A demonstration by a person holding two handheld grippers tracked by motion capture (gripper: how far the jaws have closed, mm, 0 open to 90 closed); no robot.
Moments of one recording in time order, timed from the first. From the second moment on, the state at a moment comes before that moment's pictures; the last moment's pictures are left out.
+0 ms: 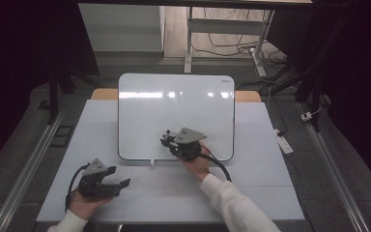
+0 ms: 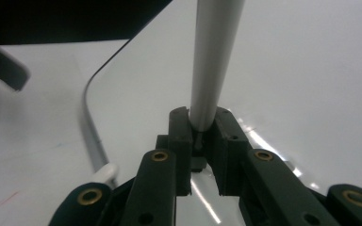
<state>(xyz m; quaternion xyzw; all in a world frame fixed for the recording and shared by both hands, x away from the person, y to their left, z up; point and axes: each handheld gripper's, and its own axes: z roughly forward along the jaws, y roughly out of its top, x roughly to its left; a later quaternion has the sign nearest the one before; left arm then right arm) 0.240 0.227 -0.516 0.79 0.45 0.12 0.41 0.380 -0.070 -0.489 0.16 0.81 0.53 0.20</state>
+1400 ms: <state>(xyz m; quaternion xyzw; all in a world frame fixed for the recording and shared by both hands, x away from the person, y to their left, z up) 0.240 0.229 -0.516 0.79 0.45 0.12 0.41 0.382 -0.083 -0.487 0.17 0.80 0.54 0.21</state>
